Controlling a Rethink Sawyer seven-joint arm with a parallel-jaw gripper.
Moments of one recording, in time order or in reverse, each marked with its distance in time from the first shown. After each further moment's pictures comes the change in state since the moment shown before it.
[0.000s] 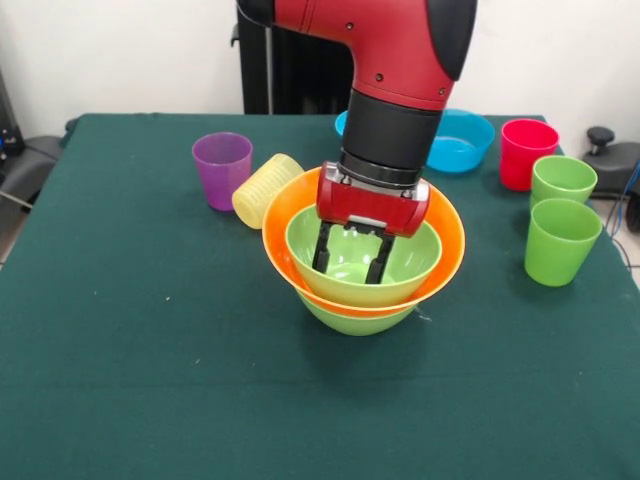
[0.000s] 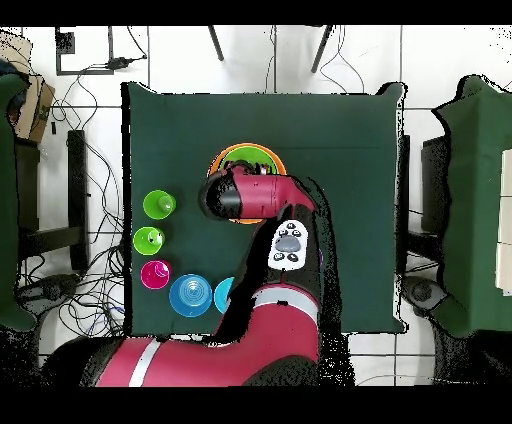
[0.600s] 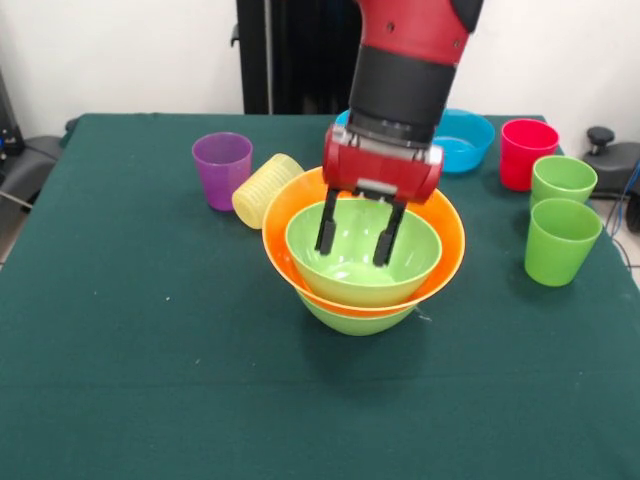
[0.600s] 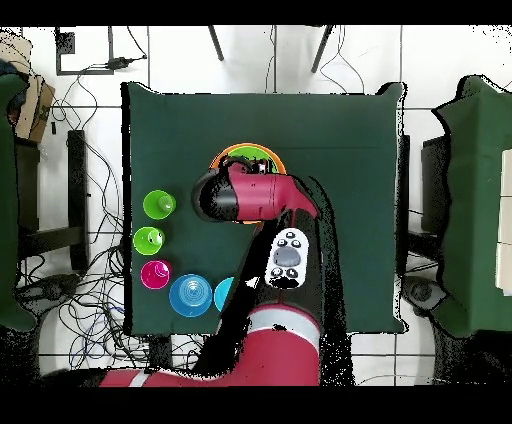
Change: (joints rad) arm 0.013 -0.097 -0.004 0.040 0.000 0.017 0.000
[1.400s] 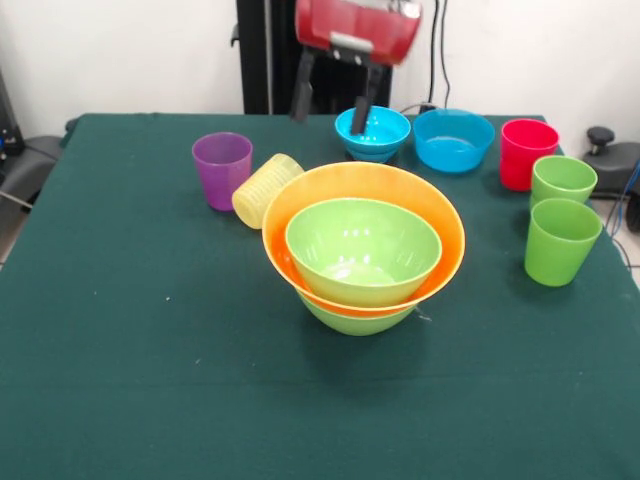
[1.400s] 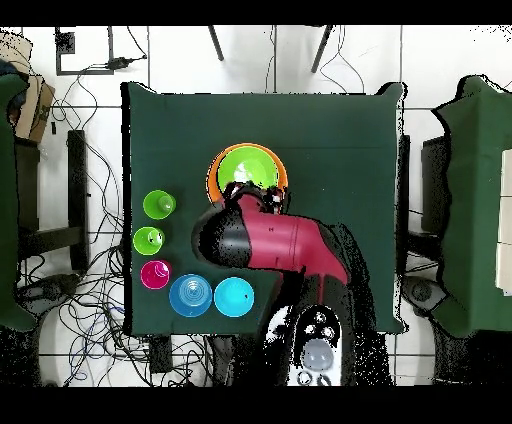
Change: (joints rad) arm -0.046 -0.307 -0.005 0.269 0.000 0.054 0.000
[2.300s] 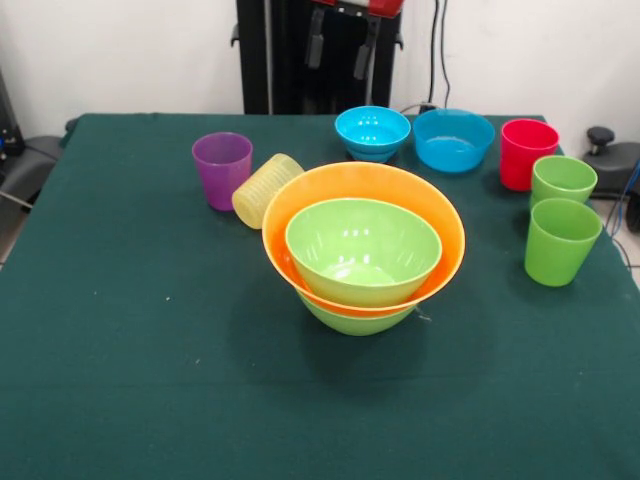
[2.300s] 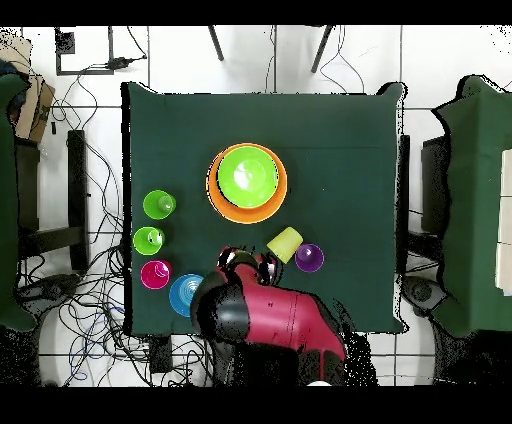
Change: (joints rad) arm -0.027 -0.133 0.008 0.355 0.001 -0.098 0.000
